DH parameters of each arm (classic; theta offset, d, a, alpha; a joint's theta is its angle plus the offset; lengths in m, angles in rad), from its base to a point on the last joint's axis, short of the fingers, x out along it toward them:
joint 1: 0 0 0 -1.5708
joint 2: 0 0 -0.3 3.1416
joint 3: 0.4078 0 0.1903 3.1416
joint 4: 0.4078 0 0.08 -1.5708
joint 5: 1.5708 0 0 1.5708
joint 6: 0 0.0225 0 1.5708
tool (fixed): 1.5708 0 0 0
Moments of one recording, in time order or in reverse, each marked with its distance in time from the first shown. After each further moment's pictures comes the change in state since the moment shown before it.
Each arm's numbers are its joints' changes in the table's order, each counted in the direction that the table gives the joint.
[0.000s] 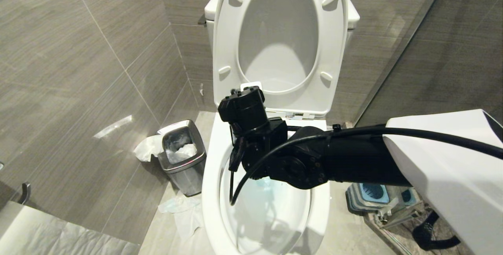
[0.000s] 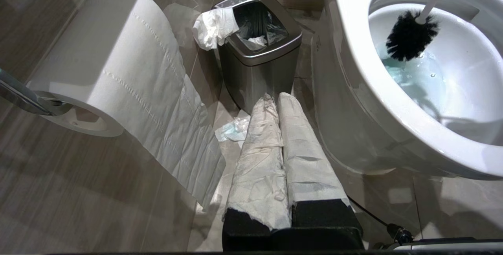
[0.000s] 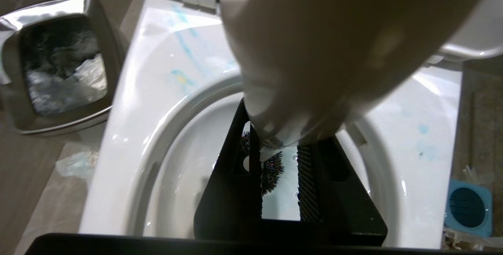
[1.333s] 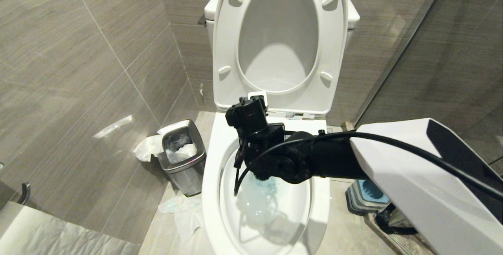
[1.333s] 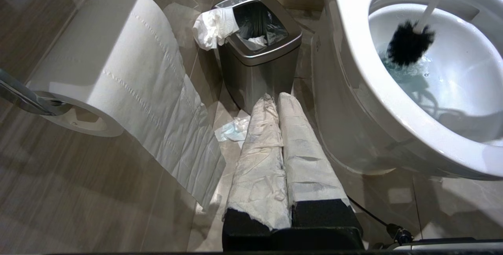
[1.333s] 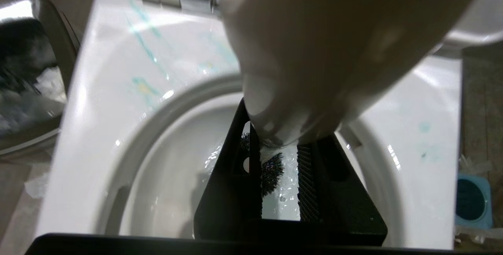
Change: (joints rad) left arm 0.000 0.000 0.000 0.000 0.000 0.000; right arm -0.057 0.092 0.058 -0.013 0.019 0.022
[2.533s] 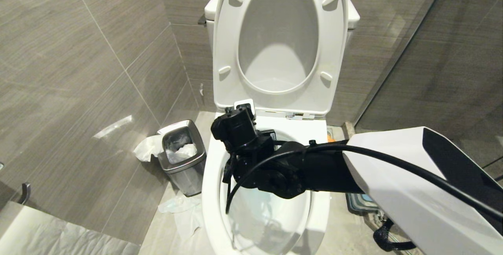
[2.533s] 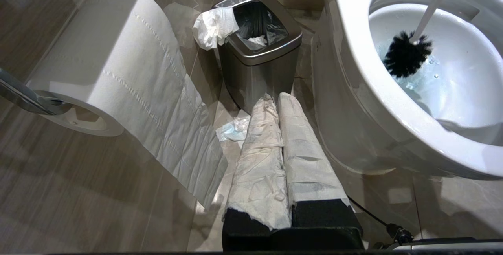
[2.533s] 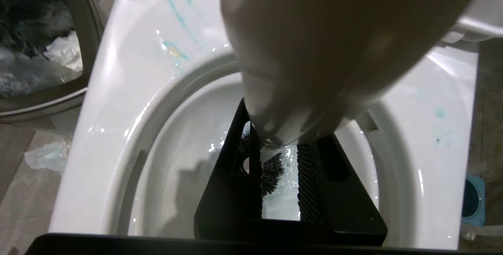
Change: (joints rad) left arm 0.000 0.000 0.000 0.000 0.000 0.000; right arm 0.063 0.006 -0.028 -0.003 0.028 -0.031
